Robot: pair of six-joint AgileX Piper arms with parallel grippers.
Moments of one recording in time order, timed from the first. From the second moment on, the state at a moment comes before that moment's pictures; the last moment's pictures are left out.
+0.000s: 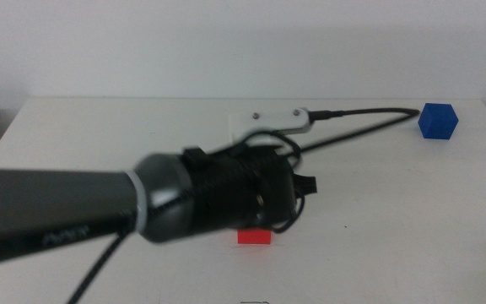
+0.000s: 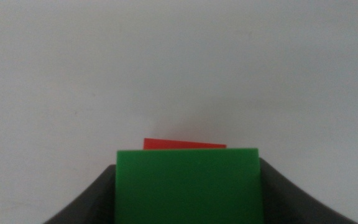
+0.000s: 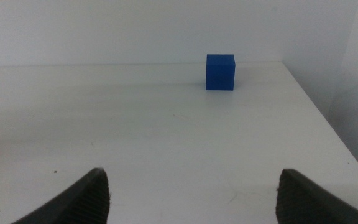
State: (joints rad) left arm -0.94 1.80 -1.23 0.78 0.74 -1.50; right arm 0.03 -0.02 0.03 -0.04 0.25 0.06
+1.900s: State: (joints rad) left arm -0.84 1.90 -1.39 0.50 0.77 -1.13; right arm 0.03 -0.02 0.03 -0.04 0.25 0.06
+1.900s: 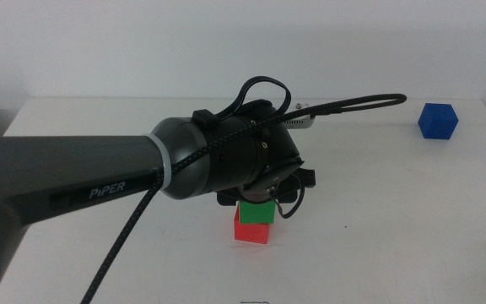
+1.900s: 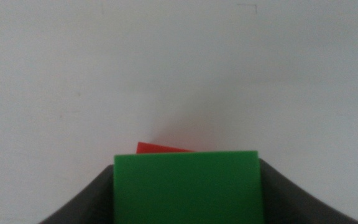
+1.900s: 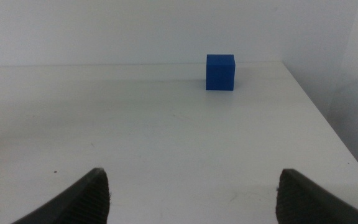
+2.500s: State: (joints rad) left arm -0.84 1.89 -1.39 0.51 0.80 -1.03; right arm 0.03 -0.02 0.03 -0.04 0.25 0.06
